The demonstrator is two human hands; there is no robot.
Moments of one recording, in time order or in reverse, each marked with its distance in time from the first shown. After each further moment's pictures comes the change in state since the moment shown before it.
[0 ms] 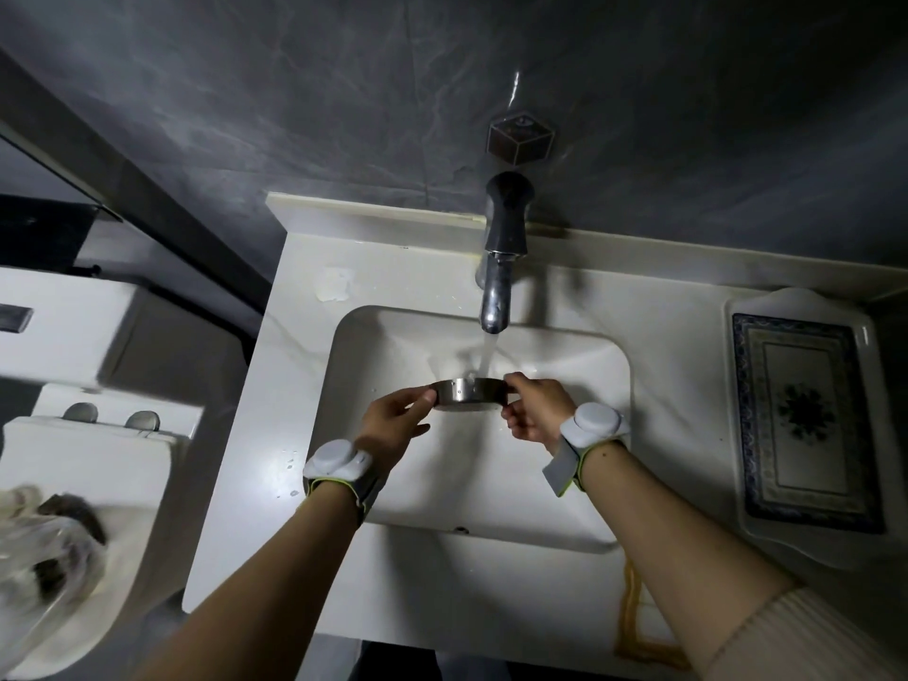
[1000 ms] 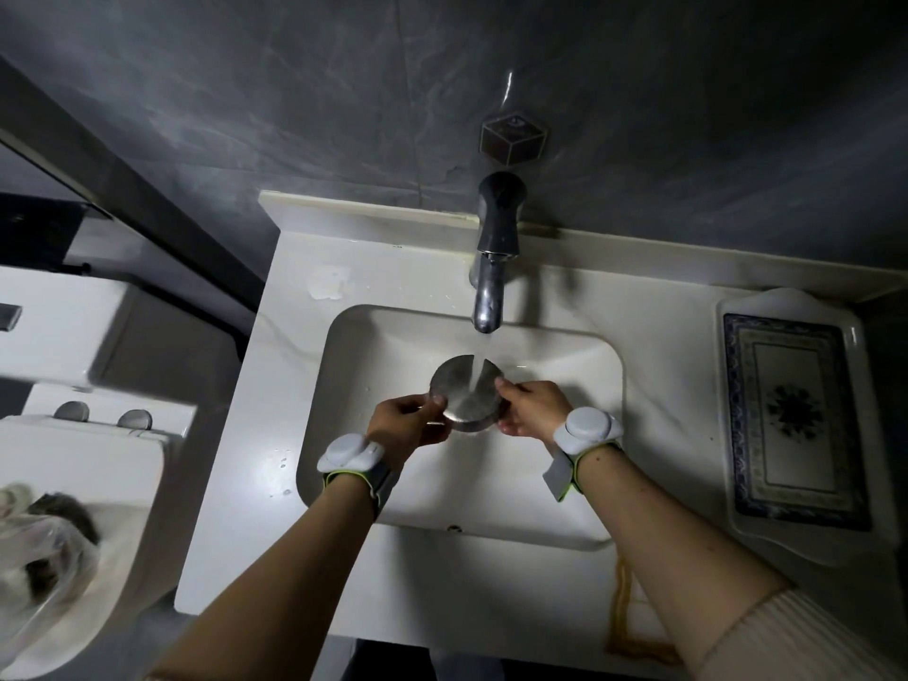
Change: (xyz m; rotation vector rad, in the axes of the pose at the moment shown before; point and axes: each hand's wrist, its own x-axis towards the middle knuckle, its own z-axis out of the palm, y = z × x) left_hand 0.006 -0.004 0.018 -0.094 -0.009 -0.159; right_hand 0.008 0.011 -0.005 -0.111 0.036 -0.138
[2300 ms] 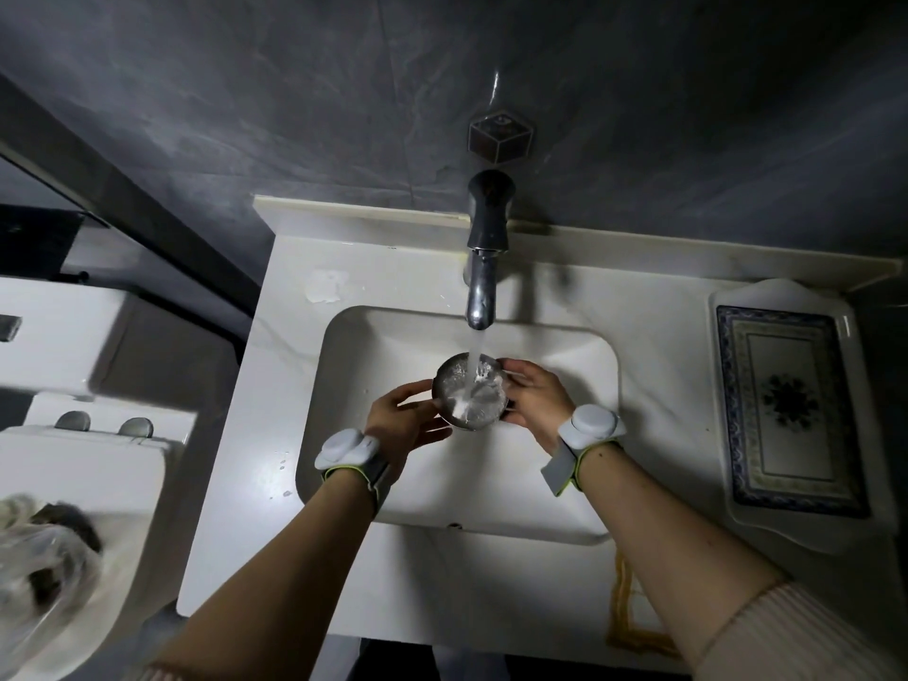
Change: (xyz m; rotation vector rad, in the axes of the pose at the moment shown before) left_hand -0.008 0.008 0.003 -0.118 -0.028 -0.007; right_hand -0.017 -0.007 0.000 0.249 -0.058 -0.117
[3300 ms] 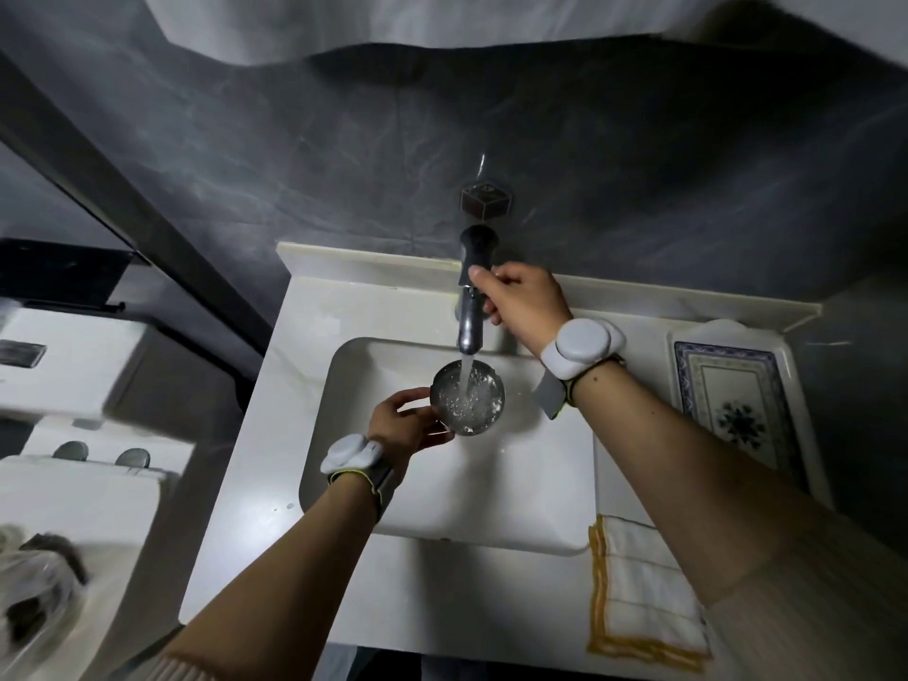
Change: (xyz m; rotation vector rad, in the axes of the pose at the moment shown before) left_hand -0.037 0.030 0.018 -0.041 0.002 0.105; right_hand -0.063 -0.160 0.034 -0.459 0.097 -0.558
